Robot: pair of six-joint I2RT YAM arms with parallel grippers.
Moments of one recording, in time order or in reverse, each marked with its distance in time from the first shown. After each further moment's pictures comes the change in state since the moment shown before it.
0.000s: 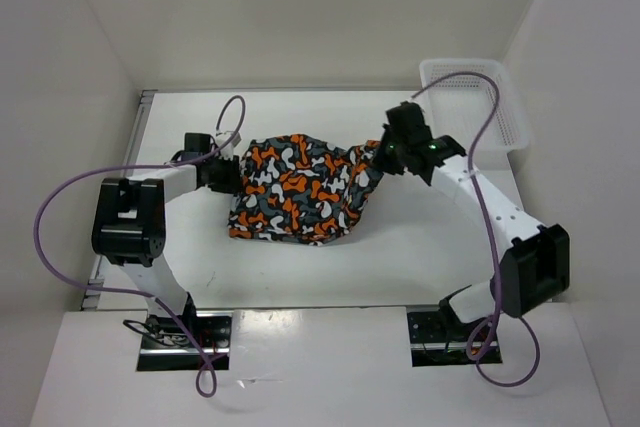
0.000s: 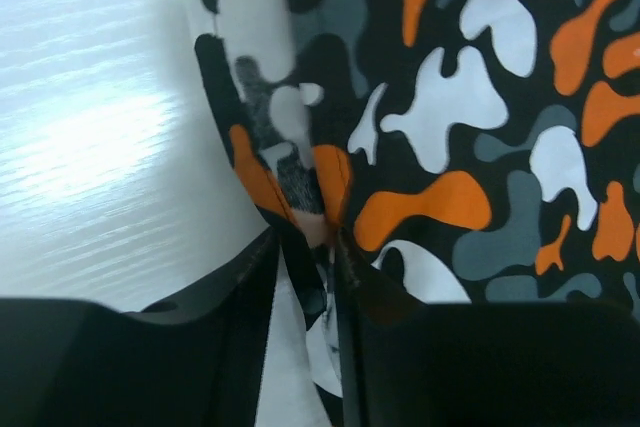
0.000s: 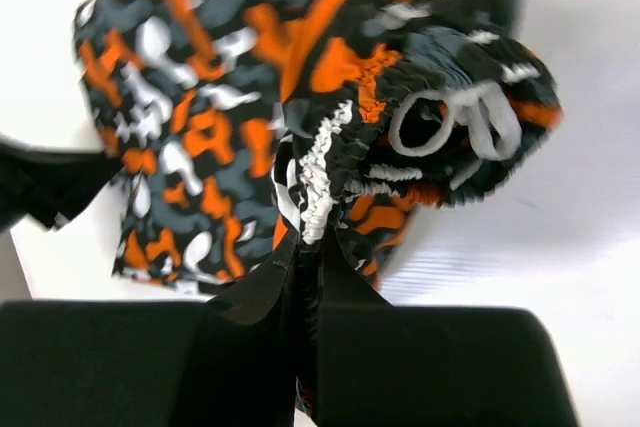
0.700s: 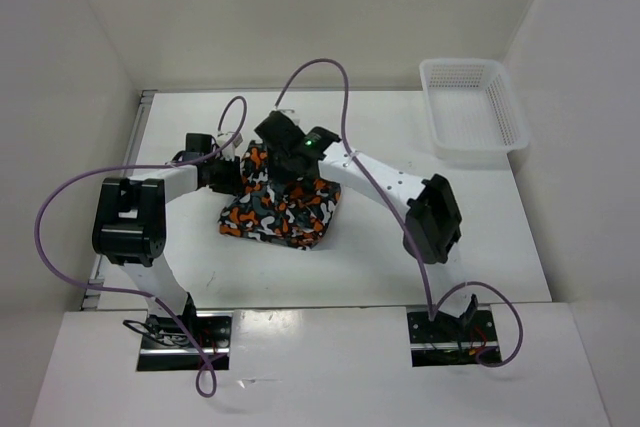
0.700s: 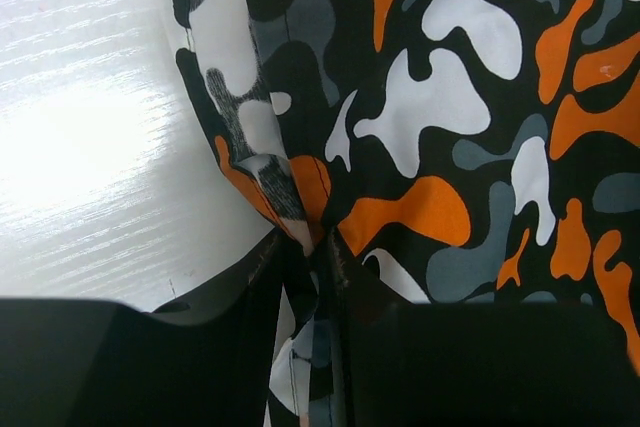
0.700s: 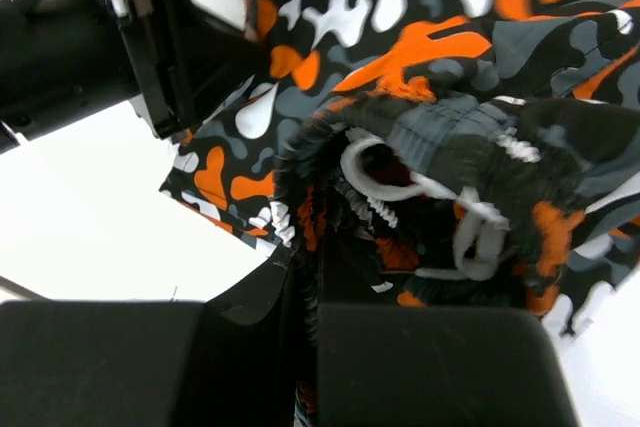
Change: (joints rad) left arm -0.019 0.002 -0.001 -0.006 0.018 0.000; right arm 0.507 0.613 0.690 -0.146 0.131 -0.038
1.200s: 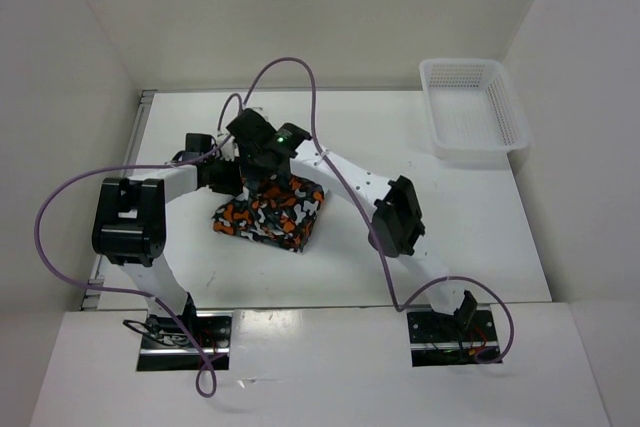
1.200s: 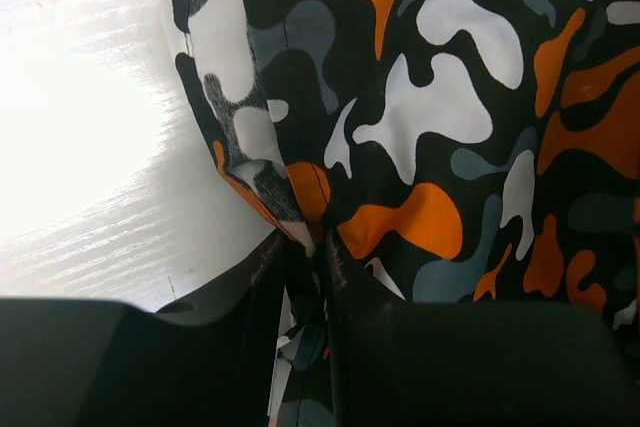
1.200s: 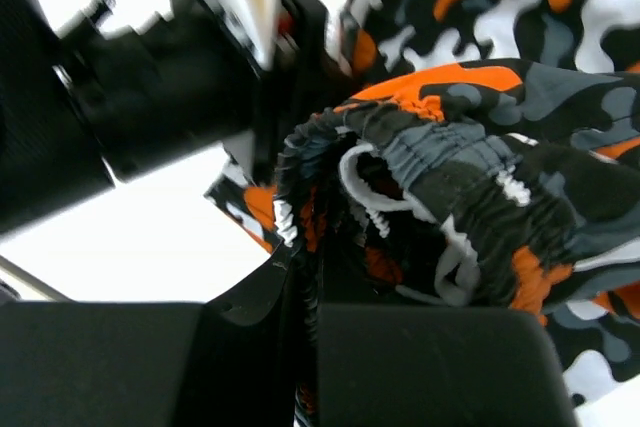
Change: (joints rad) left arm 0.000 -0.001 0.000 -0.007 0.000 -0.001; right arm 0.059 0.274 0.377 -0.094 -0.051 -0.060
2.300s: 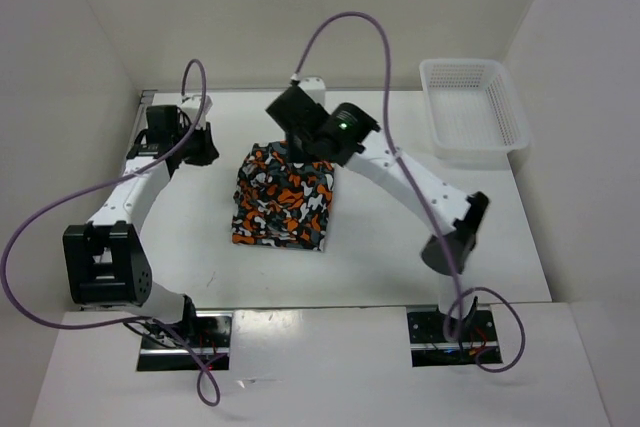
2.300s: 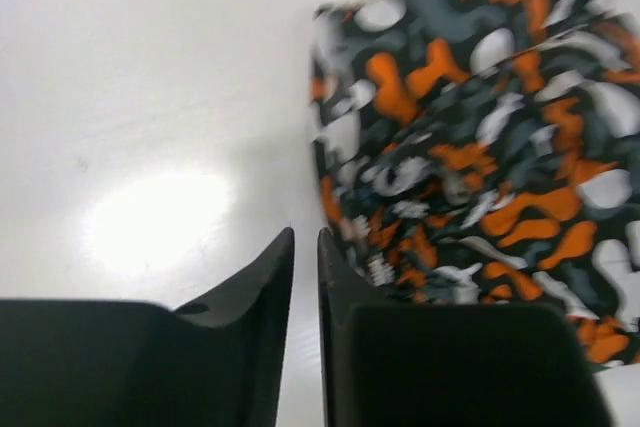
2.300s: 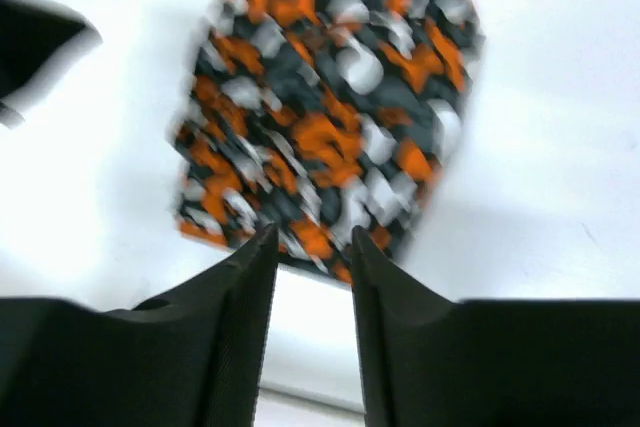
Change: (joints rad) left arm 0.101 -0.278 0.122 -0.201 -0.066 -0.003; right arm 0.003 -0.222 0.167 -0.397 0.328 0.011
